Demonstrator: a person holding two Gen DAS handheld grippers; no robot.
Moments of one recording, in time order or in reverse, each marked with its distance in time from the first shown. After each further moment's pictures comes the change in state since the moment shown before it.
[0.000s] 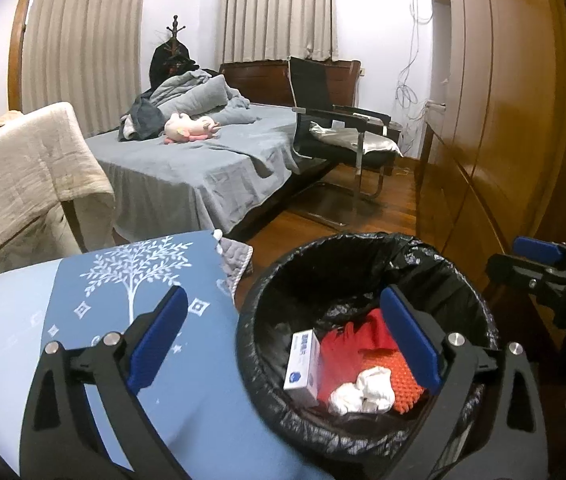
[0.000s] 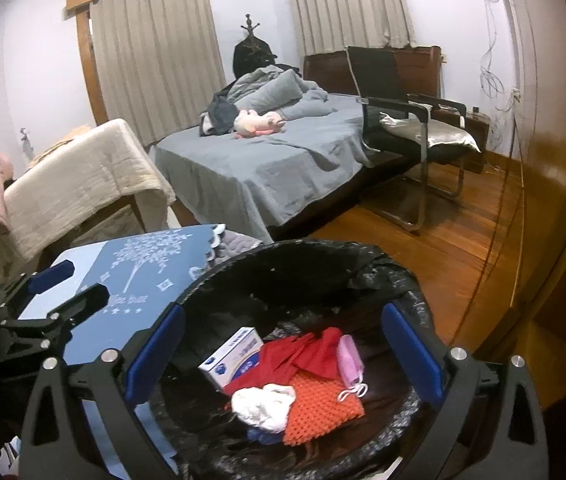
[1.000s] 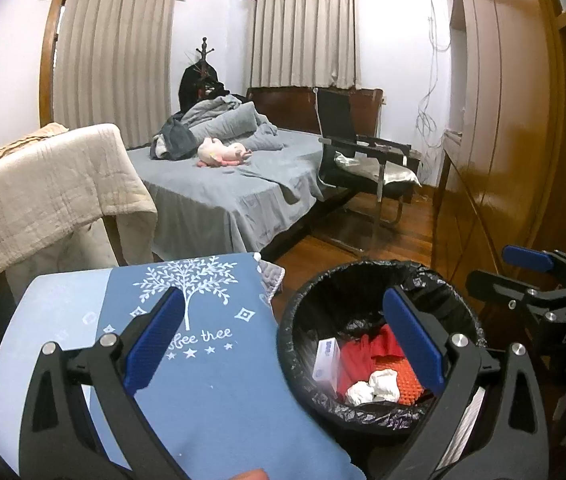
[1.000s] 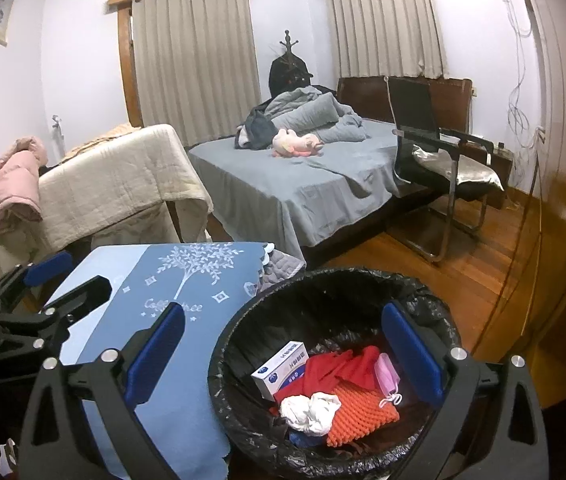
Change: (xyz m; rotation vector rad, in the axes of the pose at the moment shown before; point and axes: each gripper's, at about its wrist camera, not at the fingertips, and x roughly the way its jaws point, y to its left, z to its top) left arm -0.086 0.023 0.008 -0.045 -0.097 0.083; right arm -0.041 0.072 0.014 -0.097 -0.069 0.059
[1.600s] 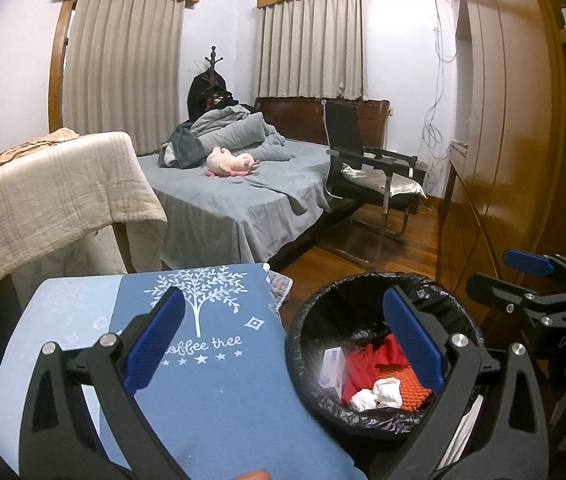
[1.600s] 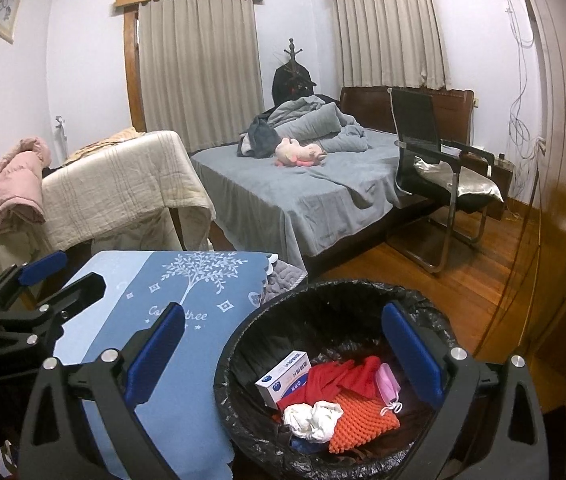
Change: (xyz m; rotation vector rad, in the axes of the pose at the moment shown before) left arm -0.013 0.005 0.005 -0.016 -0.036 0.021; right arm -0.007 0.009 0.003 -0.019 -0.026 -0.004
